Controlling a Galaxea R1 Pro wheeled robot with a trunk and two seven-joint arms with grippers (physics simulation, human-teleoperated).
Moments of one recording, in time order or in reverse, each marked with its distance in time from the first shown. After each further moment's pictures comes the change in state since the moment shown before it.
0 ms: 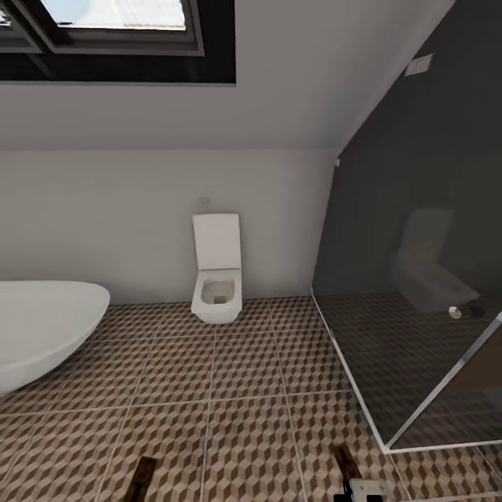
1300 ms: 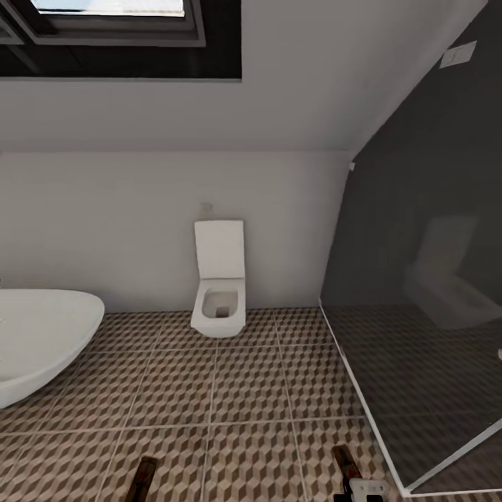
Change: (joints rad) left arm 0.000 -0.005 0.000 0.000 0.000 0.000 0.000; right arm 0.000 0.000 0.000 0.000 0.000 0.000 0.000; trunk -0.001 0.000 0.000
